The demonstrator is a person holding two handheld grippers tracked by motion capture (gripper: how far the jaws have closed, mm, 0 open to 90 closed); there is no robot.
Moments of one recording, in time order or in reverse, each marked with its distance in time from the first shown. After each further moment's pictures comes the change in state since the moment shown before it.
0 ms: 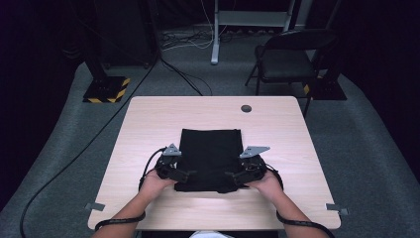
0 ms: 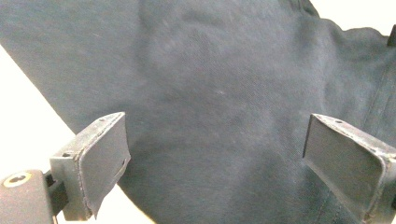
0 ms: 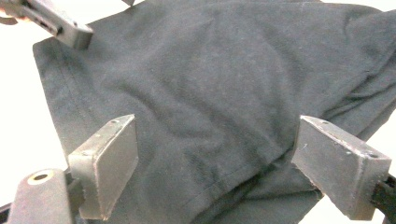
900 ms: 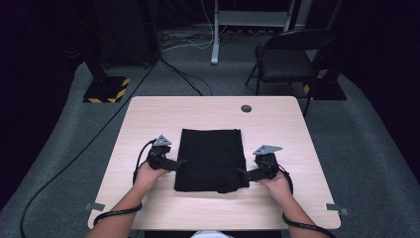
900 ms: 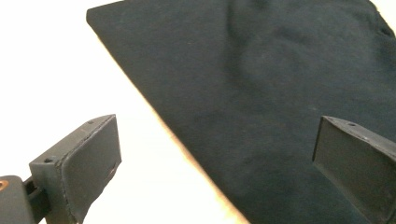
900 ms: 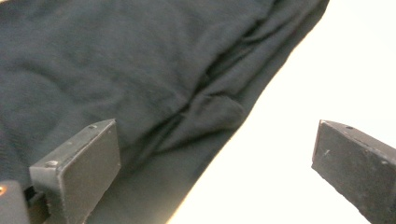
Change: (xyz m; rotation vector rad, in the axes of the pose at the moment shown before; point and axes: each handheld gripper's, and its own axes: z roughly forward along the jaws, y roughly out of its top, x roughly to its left) left arm 0.041 0.001 -0.004 -0.021 0.104 -0.066; right arm -0.030 -0.023 -0.015 0.031 -0.176 0.117
